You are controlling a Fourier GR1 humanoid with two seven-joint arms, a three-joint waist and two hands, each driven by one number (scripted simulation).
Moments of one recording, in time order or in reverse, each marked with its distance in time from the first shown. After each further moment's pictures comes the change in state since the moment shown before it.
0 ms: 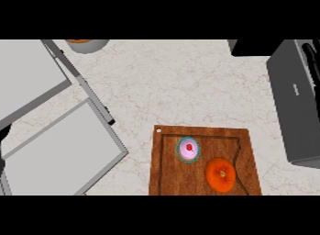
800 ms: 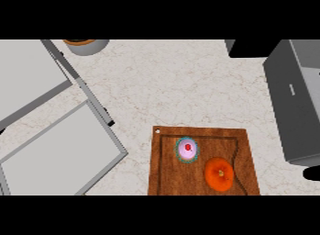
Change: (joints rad) left arm -0.026 0.057 -0.021 0.022 -0.038 -0.240 -0.121; right arm 0.210 -0.296 -0.046 -0.134 0.226 0.264 -0.102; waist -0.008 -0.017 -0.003
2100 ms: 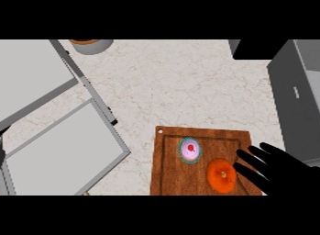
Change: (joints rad) left arm -0.035 -0.064 0.036 0.026 -0.063 -0.070 0.008; right arm 0.014 -0.195 0.437 -0.506 0.589 0.287 0.591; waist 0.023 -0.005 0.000
